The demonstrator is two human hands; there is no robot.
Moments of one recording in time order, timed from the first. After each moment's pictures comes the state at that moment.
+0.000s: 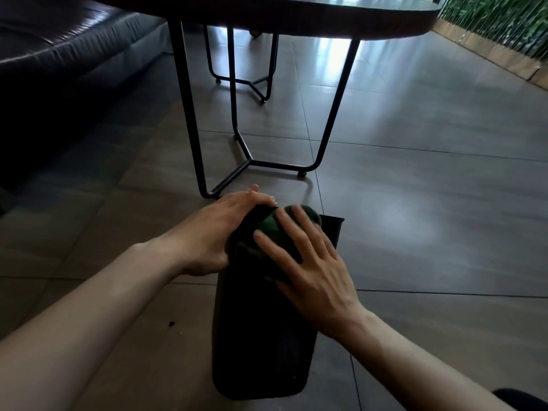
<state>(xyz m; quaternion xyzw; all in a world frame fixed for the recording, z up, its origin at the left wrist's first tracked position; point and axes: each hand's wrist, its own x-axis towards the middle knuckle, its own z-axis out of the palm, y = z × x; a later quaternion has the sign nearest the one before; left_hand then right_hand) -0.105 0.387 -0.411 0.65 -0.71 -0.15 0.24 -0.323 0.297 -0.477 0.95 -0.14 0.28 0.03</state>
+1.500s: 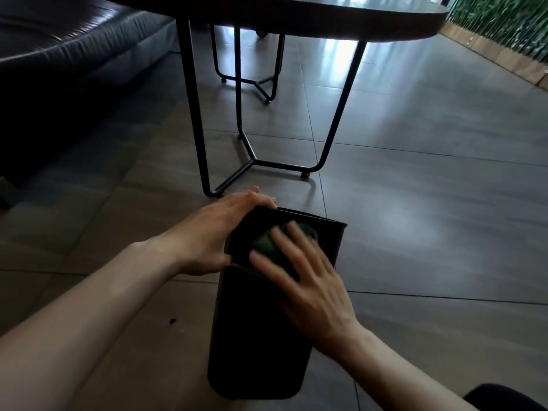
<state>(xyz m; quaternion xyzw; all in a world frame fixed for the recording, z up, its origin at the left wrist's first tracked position) -0.104 0.391 -0.409 0.65 -0.71 -0.15 0.24 -0.333 0.312 -0.490 0.95 -0.12 0.28 0.02</state>
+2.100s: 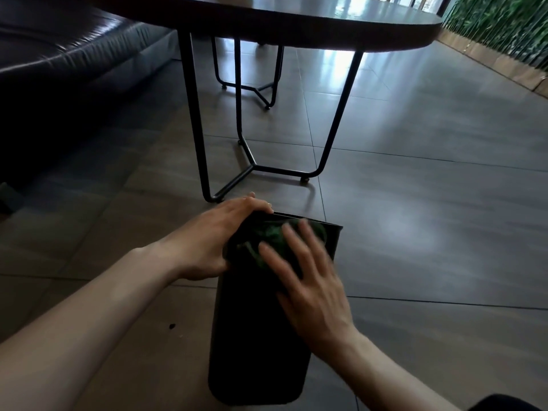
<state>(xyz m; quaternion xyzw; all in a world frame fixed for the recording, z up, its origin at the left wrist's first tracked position) -0.104 0.394 -0.407 0.66 -0.70 -0.15 0.24 -0.327 0.314 -0.486 0.93 -0.17 0.31 0.00</state>
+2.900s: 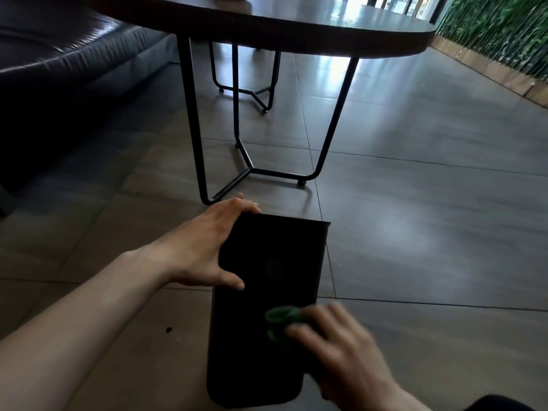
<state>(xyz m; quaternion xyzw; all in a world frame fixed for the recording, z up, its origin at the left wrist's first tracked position) -0.097 0.401 -0.411 0.68 -0.69 -0.16 0.19 -0.398 0.344 -0.487 0.96 -0.12 0.25 0.00</state>
